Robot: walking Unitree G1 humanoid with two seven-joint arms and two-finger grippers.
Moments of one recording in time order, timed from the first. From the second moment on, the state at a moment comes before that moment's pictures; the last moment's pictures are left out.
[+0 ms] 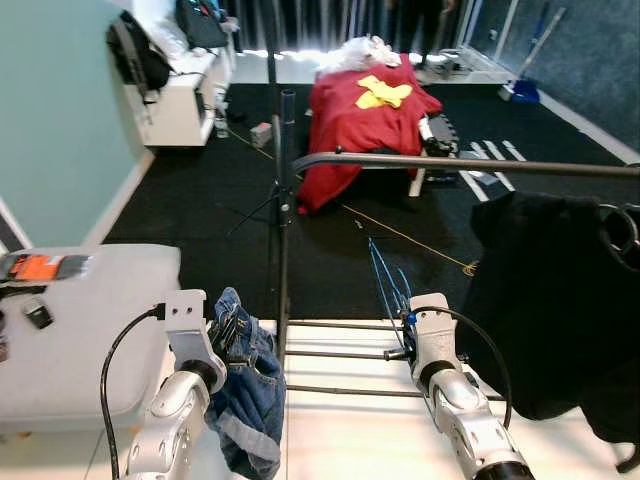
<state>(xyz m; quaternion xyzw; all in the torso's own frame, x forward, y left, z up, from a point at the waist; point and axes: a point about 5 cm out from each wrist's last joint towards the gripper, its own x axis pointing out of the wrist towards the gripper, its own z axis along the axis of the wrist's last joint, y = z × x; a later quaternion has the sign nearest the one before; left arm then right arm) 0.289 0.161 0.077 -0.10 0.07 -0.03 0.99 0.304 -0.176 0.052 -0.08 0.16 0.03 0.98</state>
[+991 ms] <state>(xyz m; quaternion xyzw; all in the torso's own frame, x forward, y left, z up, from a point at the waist) 0.289 0.154 0.076 -0.10 0.08 -0.06 0.99 0.300 -0.174 0.045 -0.06 0.16 0.02 0.98</state>
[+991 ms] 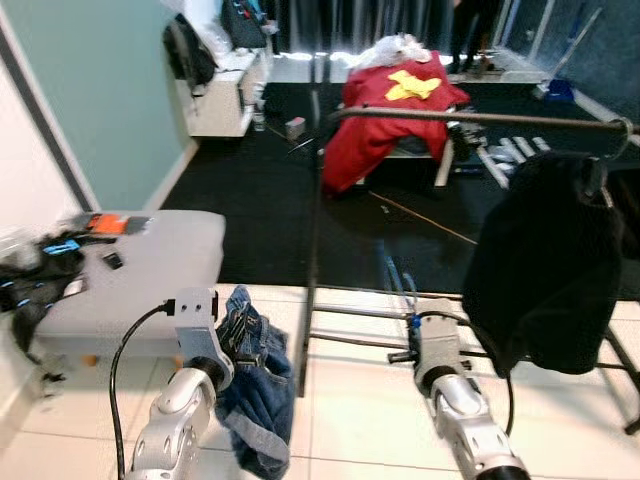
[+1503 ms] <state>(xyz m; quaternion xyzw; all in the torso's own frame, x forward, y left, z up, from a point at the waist) 0.289 0.145 0.073 -0.09 0.10 -0.10 0.99 0.290 -0.181 0.036 -0.06 0.18 0.00 0.98</state>
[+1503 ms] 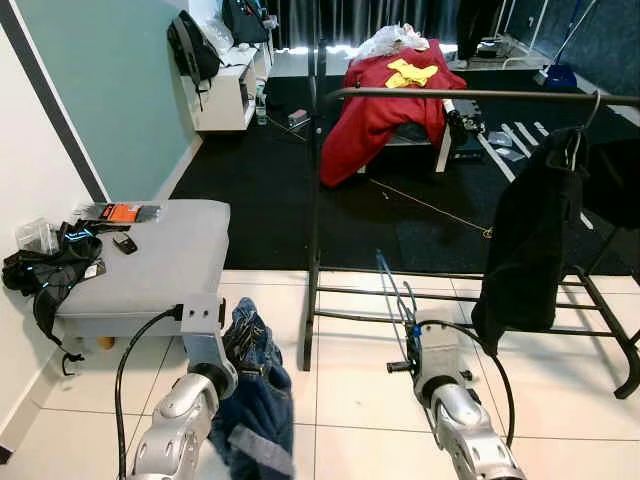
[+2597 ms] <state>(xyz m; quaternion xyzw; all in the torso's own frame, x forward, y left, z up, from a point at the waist) 0.311 0.143 0.084 -0.06 0.10 -0.08 0.99 0.298 -0.173 0.052 -0.06 0.15 0.05 0.99</state>
